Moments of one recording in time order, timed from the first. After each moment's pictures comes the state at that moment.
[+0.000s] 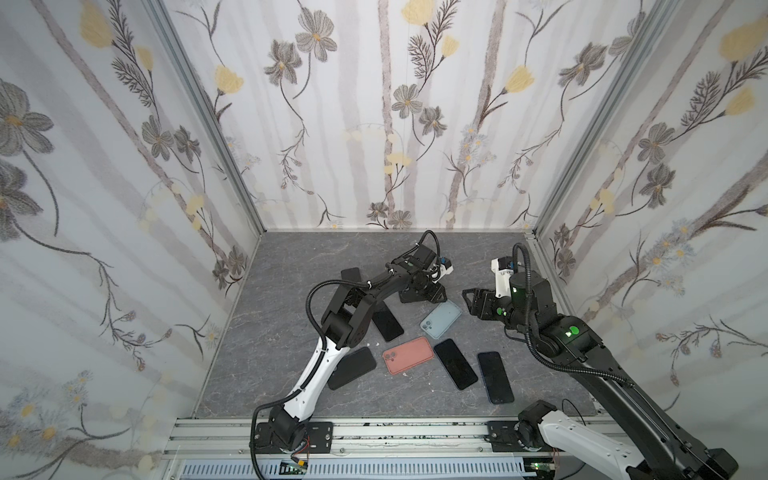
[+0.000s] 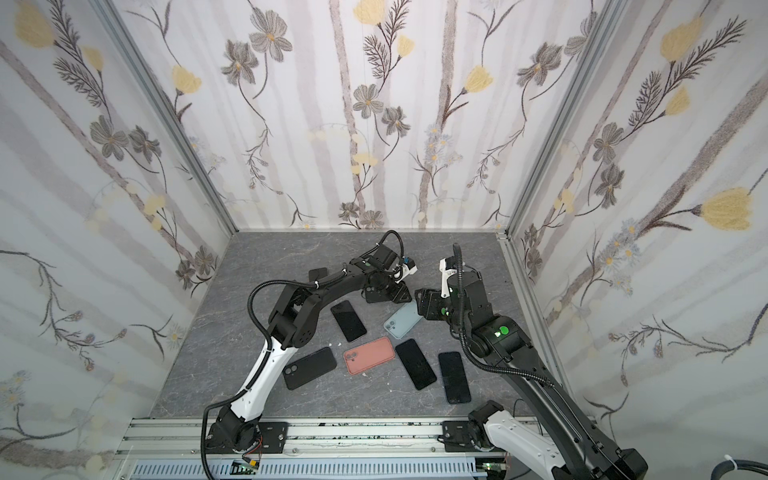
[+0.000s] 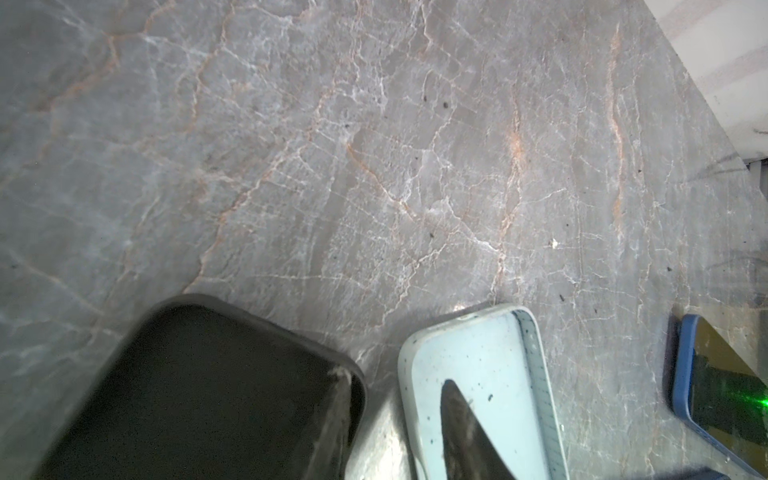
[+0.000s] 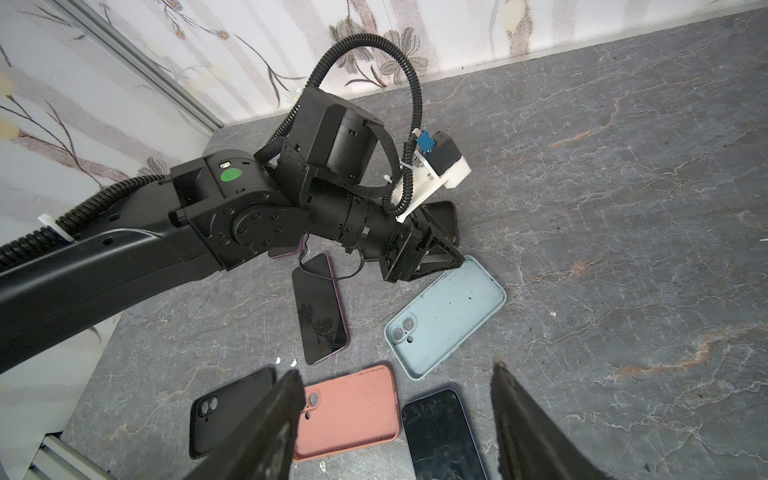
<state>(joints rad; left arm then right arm) -0.70 2.50 2.08 -0.58 0.52 0.03 0.52 0.93 0.98 -0.62 0.03 0.49</state>
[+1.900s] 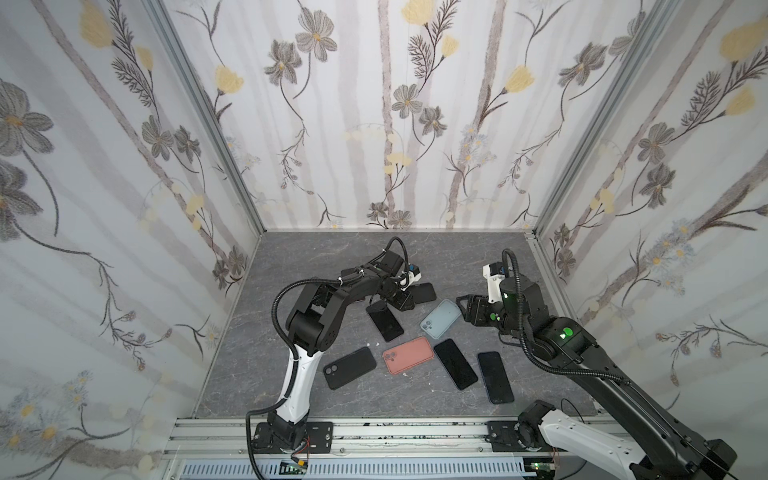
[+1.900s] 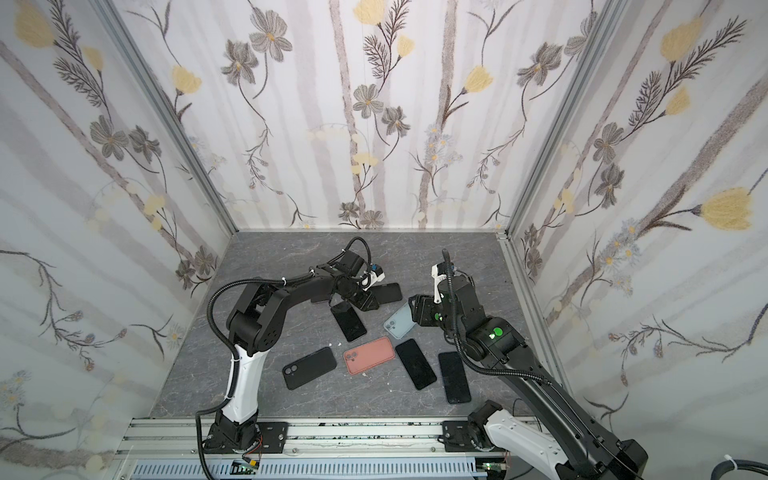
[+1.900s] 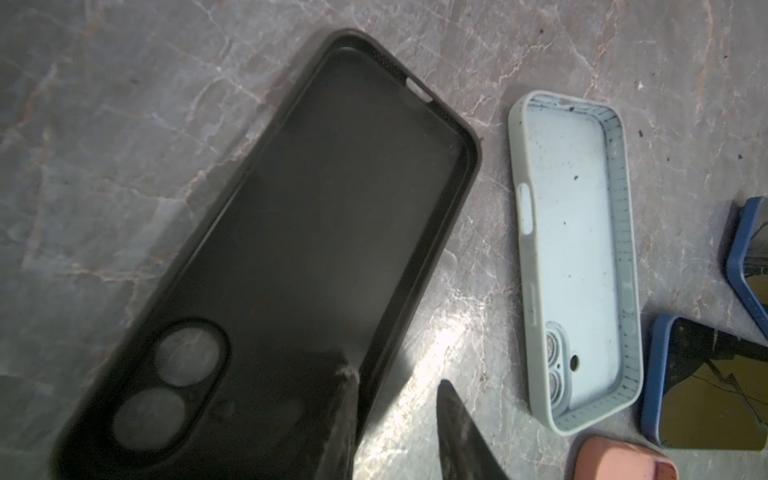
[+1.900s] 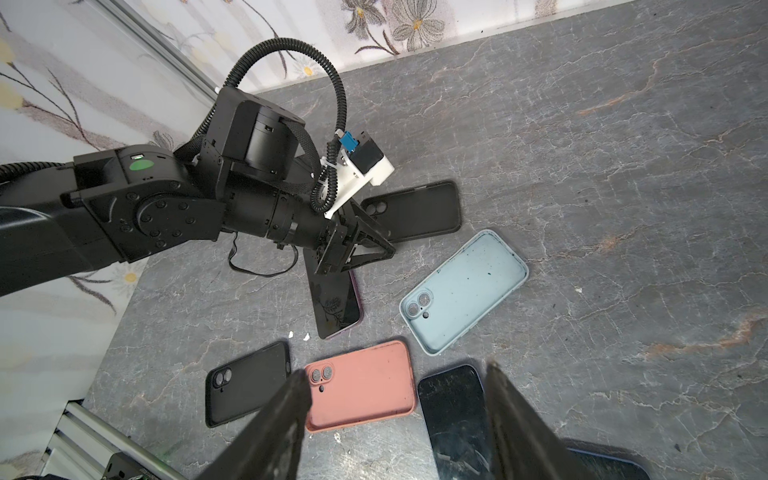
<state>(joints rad) -0.57 2.18 1.55 -0.52 0.45 0.13 0.60 0.94 0.97 -0.64 0.06 0.54</state>
